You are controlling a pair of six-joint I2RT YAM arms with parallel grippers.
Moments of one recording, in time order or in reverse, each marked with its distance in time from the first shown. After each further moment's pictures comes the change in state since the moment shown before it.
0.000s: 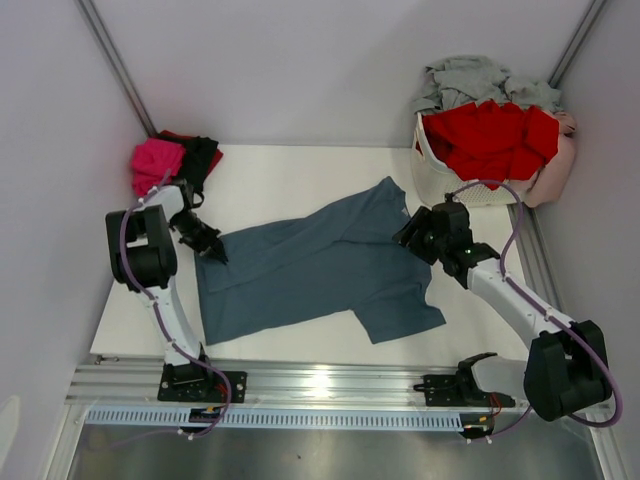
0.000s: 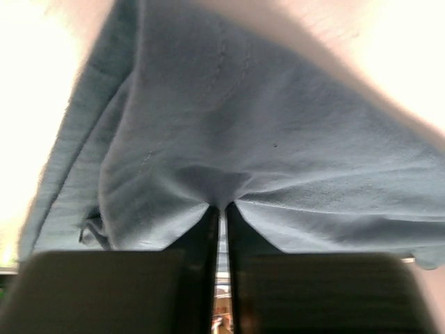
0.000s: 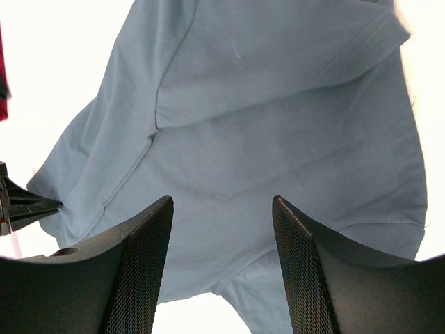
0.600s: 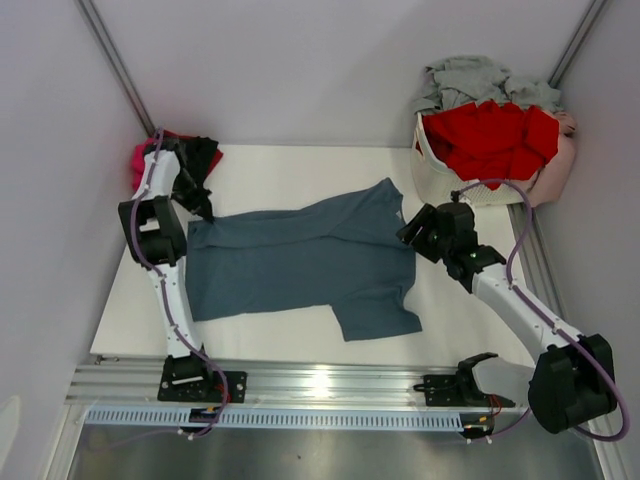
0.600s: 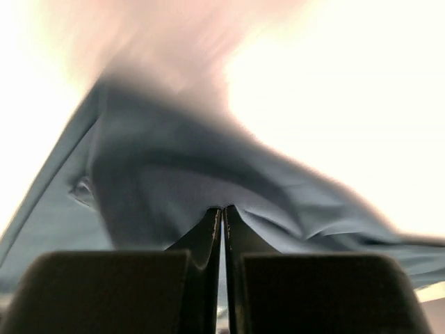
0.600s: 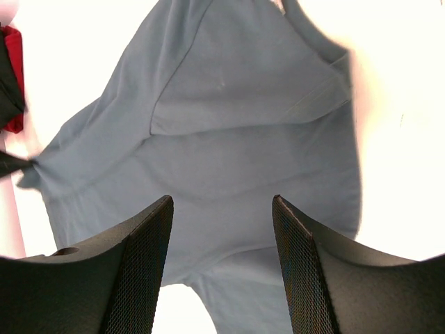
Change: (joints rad) left arm 0.008 0.336 0.707 -0.263 -0.120 0.036; right arm 0.004 -0.064 0.000 -0.007 0.042 0.001
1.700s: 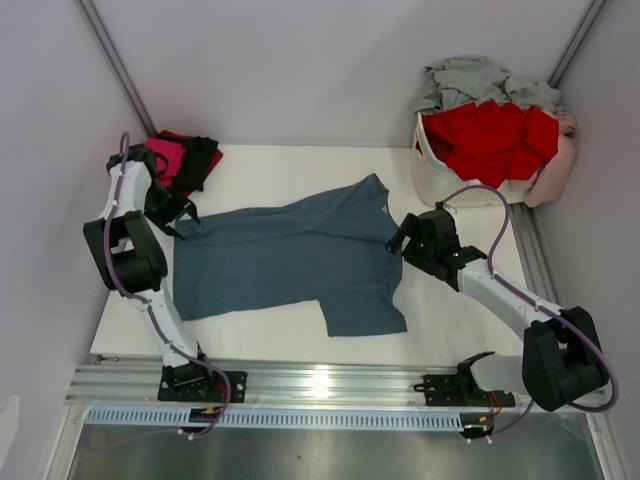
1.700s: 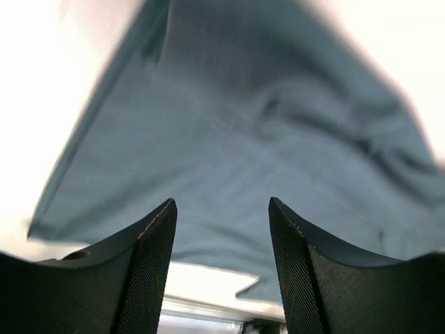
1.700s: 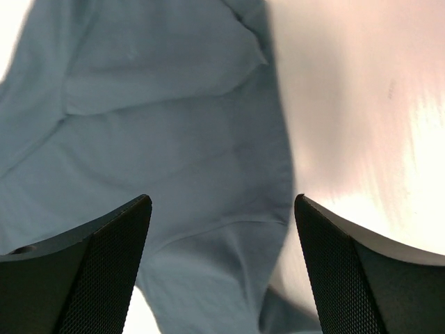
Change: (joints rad) left arm 0.108 -0.283 -0.267 0.053 -0.004 0.102; right arm 0.067 0.105 -0.034 0.023 0.069 -0.001
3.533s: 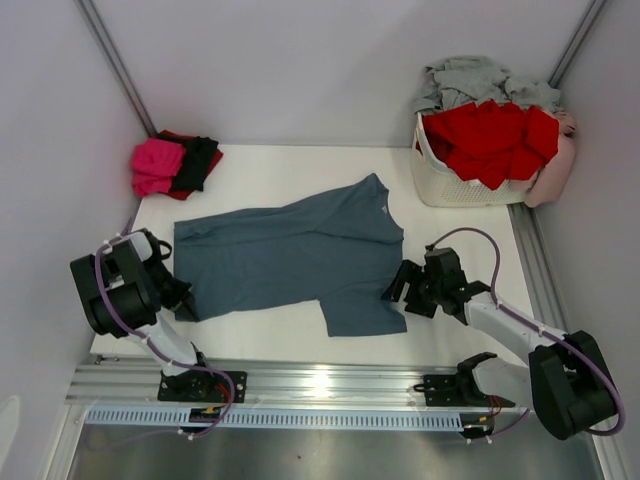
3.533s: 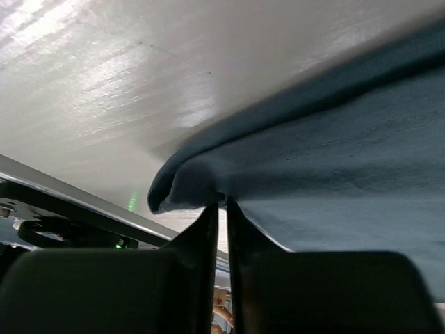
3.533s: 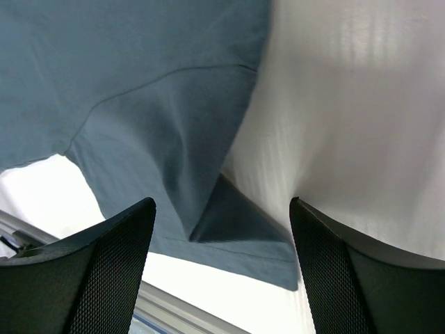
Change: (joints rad) left arm 0.158 -0.394 -0.948 0.191 -0.086 -0.033; right arm -0.004 -0.145 -0.315 -0.019 -0.320 -0.043
